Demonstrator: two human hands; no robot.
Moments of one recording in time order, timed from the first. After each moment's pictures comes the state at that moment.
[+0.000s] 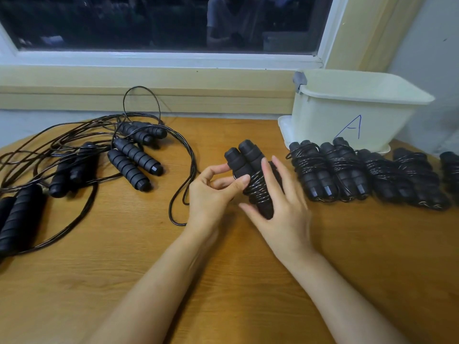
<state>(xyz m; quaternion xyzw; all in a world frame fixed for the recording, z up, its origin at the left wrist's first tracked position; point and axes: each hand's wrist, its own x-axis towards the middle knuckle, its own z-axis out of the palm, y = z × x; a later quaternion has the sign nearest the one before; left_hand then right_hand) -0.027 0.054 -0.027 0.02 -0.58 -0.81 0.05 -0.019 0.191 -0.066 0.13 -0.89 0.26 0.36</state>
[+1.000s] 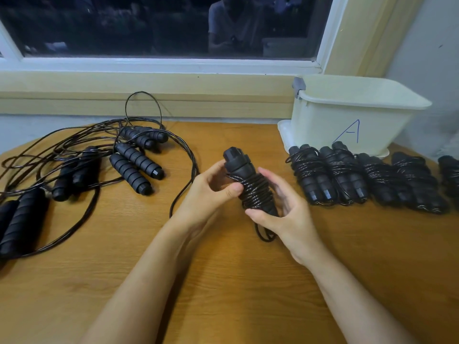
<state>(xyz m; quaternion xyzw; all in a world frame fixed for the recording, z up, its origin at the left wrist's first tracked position) -0.043 0.025 -0.029 -0.14 -0.70 -0.70 -0.02 -0.015 0.205 -0.050 0.17 -0.72 0.67 0.07</state>
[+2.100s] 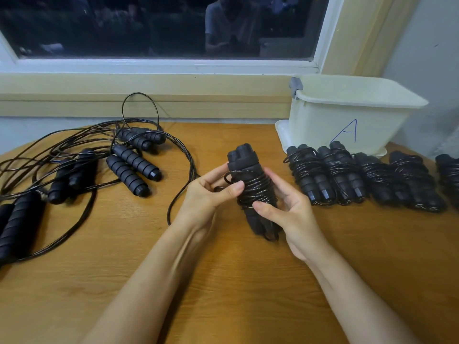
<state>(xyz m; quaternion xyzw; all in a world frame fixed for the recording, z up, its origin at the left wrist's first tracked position) -0.037 0.039 -0.025 -0.03 -0.58 -0.81 -0.05 -0.018 0.212 -0.046 0.15 -0.67 0.73 0.02</state>
